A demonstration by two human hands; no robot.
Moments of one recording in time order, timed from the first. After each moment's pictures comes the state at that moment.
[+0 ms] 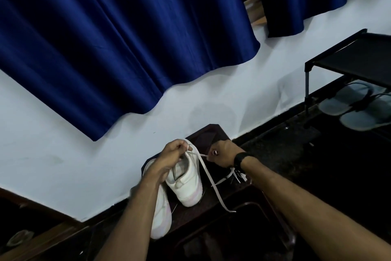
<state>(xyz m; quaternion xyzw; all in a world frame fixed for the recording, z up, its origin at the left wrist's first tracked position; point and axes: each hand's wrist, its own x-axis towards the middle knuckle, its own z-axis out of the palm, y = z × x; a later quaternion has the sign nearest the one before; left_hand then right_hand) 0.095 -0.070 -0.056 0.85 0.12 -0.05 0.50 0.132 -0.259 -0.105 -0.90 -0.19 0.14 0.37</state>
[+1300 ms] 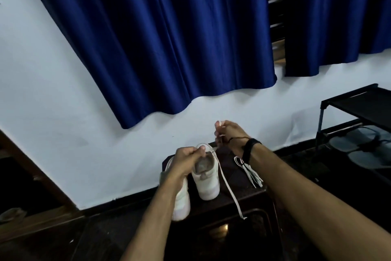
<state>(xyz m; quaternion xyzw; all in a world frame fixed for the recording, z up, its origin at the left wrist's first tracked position) -0.009 -0.073 -0.007 0.78 0.14 0.08 0.61 0.082 -0.211 0.007 -0.58 -0.08 0.18 0.79</state>
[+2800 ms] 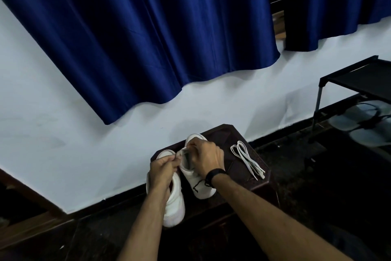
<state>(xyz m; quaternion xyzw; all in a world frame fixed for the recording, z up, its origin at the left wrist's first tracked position) 0.029 -0.012 -0.092 0.70 0.27 0.16 0.64 0.069 -0.140 -0.095 -0.88 -0.15 -0.16 0.41</state>
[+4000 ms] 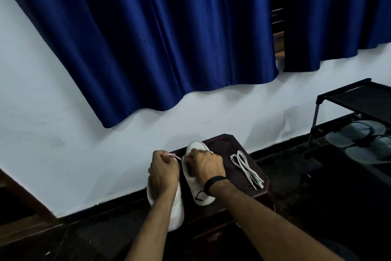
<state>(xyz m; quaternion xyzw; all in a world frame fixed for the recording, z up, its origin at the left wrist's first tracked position) 0.021 -0.032 -0.067 0.76 0.32 0.31 0.47 0.068 -0.134 -0.095 -0.94 -0.22 -0.16 0.20</state>
